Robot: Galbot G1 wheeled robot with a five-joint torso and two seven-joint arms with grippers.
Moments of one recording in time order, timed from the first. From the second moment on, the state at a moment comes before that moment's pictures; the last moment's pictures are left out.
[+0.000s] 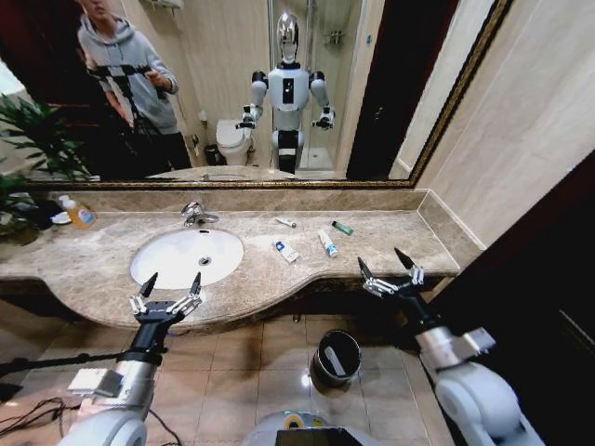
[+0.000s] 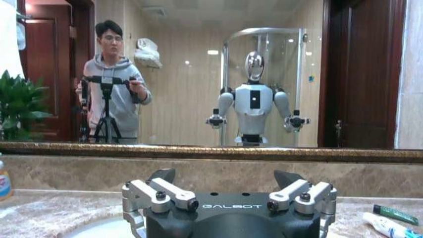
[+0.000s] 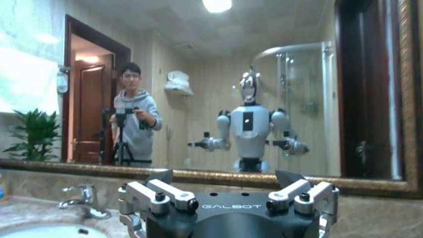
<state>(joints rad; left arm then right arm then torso) 1.84 -1.36 -0.82 -2.47 -0.37 0.04 0.05 -1.59 1.11 0.65 2.35 0.46 -0.01 -0.08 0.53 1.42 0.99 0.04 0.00</state>
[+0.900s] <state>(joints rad) 1.84 -1.36 -0.82 -2.47 -0.37 0.04 0.05 -1.03 1.06 0.20 1.83 0.47 -0.13 0.02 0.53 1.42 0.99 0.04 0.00</state>
